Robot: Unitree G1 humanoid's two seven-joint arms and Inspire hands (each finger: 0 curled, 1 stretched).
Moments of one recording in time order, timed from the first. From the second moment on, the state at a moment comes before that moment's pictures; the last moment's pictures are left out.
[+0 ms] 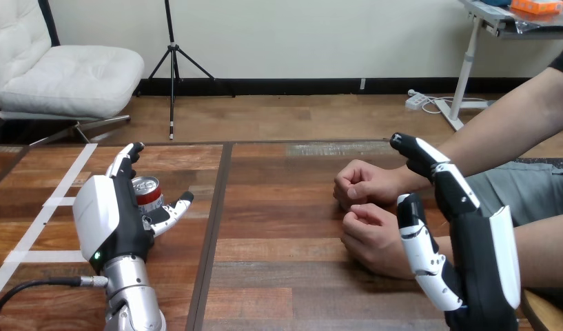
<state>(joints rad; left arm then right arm) -0.28 0.19 -0.06 0.70 0.52 -0.20 0.66 0.30 -0.08 0.02 -0.02 -0.34 -0.82 -0.22</state>
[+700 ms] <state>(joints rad) -0.28 0.19 -0.08 0.70 0.56 -0.17 0.69 0.30 -0.08 0.02 -0.07 -0.27 -0.83 -0.17</state>
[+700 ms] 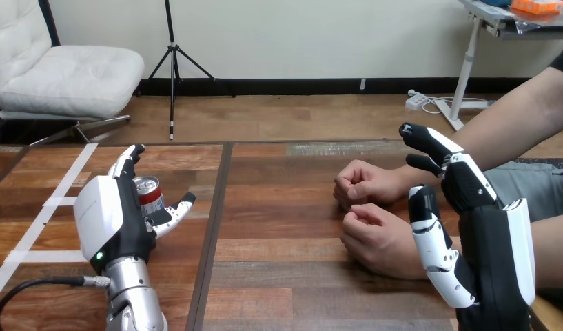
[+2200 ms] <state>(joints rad) -0.26 0.18 -0.10 0.70 0.49 -0.28 0.79 0.31 -0.08 0.02 -0.07 -0.27 -0.83 -0.14</state>
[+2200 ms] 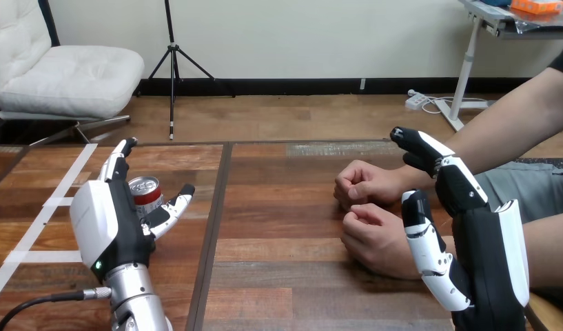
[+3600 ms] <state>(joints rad) -0.31 0.18 -0.08 0.85 0.46 -0.24 0.80 0.31 -0.08 0.02 -0.07 -0.27 -0.83 -0.13</state>
